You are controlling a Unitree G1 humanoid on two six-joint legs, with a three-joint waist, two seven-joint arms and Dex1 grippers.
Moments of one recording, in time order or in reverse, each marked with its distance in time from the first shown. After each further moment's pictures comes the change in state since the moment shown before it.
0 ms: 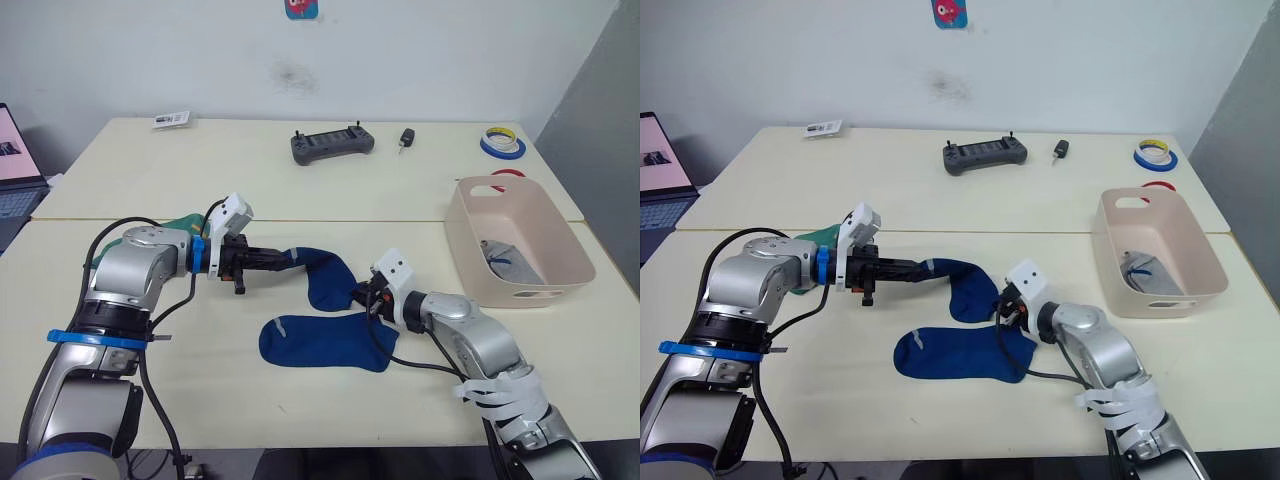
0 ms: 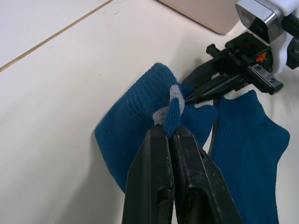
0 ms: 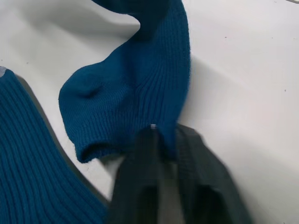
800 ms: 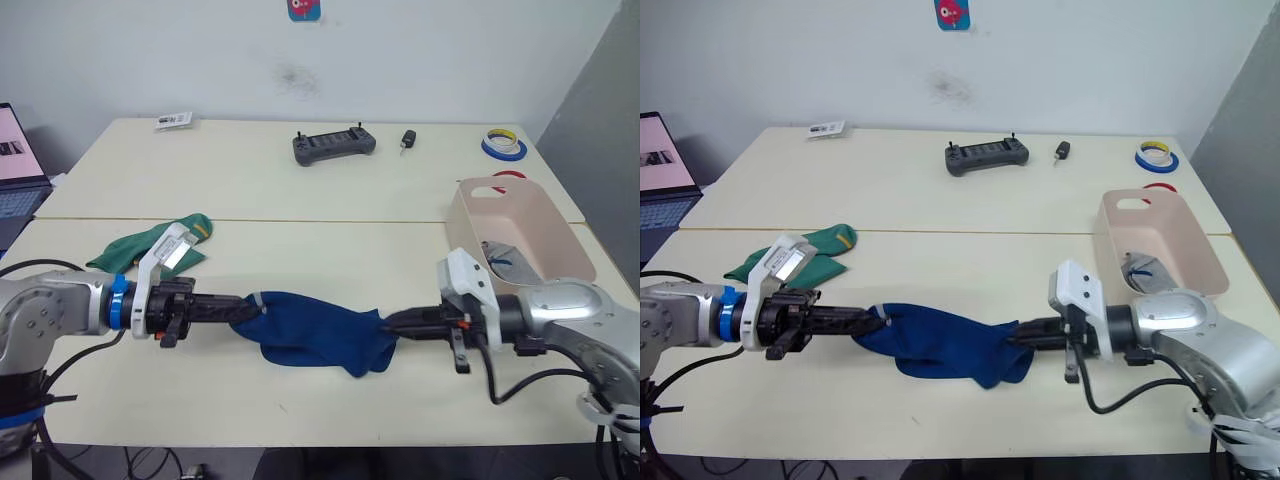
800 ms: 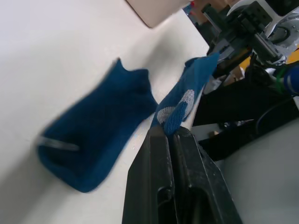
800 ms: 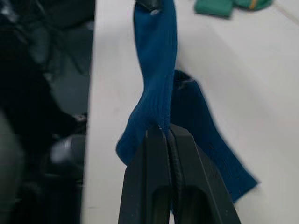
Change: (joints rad) left arm 0.433 0.233 0.394 -0.584 -0.582 0.760 0.142; right arm 0.066 -0.534 -0.267 -0.571 0.635 0.320 0.397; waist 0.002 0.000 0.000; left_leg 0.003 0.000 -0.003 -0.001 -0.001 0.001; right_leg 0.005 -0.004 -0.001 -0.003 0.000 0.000
